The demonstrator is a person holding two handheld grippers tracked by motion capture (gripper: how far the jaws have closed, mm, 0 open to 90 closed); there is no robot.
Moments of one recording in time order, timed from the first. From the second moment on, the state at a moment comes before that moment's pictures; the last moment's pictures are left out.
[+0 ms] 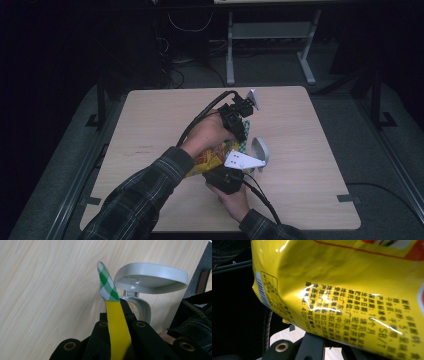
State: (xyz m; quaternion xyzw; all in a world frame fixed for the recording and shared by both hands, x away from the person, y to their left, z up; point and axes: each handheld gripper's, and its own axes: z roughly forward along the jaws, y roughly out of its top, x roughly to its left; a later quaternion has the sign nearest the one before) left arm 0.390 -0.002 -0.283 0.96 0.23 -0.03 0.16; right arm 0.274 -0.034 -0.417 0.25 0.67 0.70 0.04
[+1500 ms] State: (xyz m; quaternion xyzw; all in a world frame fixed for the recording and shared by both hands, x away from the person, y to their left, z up) left arm 0.381 0.013 -0.275 0.95 0.23 -0.03 0.21; right arm 0.273 -0.031 -0.421 0.23 0.69 0.69 0.06
